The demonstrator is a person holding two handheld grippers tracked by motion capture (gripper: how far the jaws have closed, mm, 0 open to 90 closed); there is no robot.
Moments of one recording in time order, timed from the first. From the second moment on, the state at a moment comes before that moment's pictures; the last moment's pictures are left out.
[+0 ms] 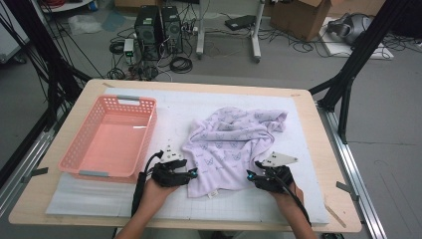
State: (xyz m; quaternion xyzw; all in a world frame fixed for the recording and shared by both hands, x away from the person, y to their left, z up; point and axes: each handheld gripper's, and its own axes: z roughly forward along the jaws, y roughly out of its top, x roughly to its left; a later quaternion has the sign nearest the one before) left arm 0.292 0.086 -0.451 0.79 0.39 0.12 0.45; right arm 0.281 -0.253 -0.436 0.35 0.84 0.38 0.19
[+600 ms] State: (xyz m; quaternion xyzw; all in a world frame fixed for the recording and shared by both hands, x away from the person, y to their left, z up) left arm 0.285 0.075 -0.450 0.82 0.36 0.17 0.42; right arm 0.292 -0.288 -0.438 0.43 0.81 0.33 0.23
